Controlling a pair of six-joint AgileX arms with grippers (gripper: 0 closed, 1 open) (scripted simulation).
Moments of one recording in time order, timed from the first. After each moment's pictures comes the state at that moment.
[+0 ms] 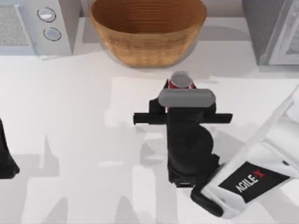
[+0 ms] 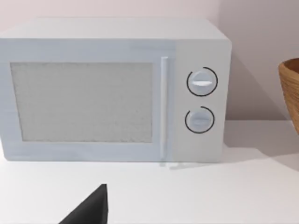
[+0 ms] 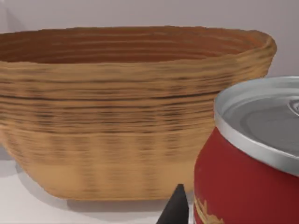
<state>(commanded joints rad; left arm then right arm) 0.00 0.00 0.00 0.00 0.00 0.00 0.90 2.17 0.81 1.37 0.93 0.02</state>
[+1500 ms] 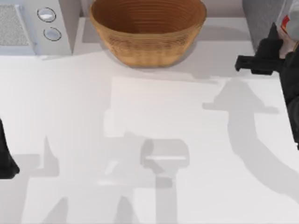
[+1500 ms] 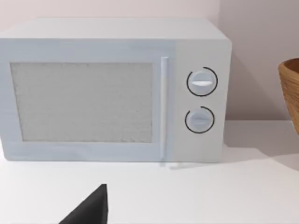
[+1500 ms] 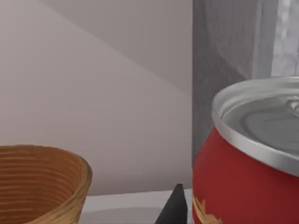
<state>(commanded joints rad) 0.00 0.00 0.00 0.00 0.00 0.00 0.58 1.28 0.56 0.71 0.67 0.06</state>
